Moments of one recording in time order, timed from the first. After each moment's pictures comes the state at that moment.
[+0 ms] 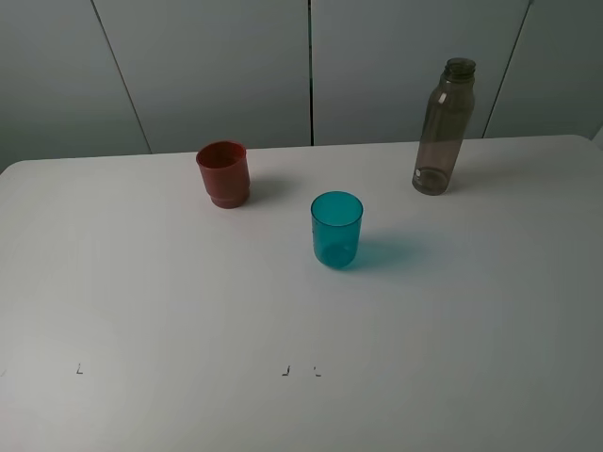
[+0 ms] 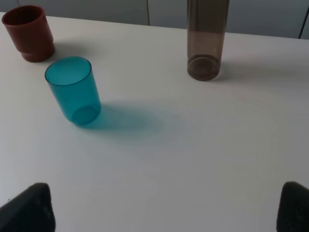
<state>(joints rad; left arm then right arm) 0.01 0.00 -0.51 0.02 1.09 0.00 0.34 0.00 -0.51 -0.03 1.10 0.09</state>
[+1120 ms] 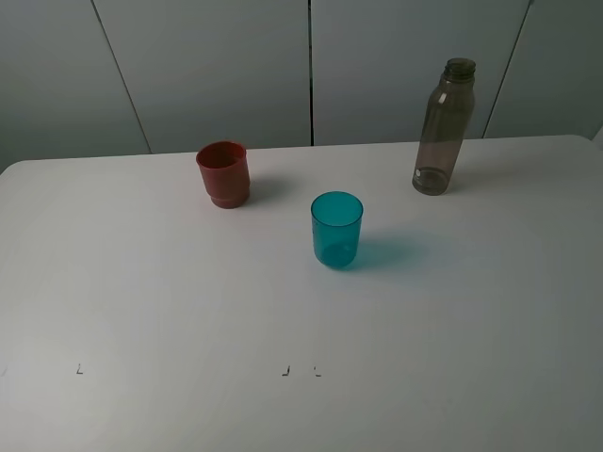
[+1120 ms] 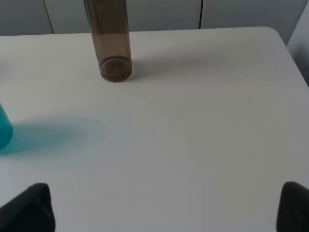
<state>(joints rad) 0.01 0.00 -0.51 0.02 1.09 0.00 -0.02 0.00 -0.51 -0.01 1.10 0.01</state>
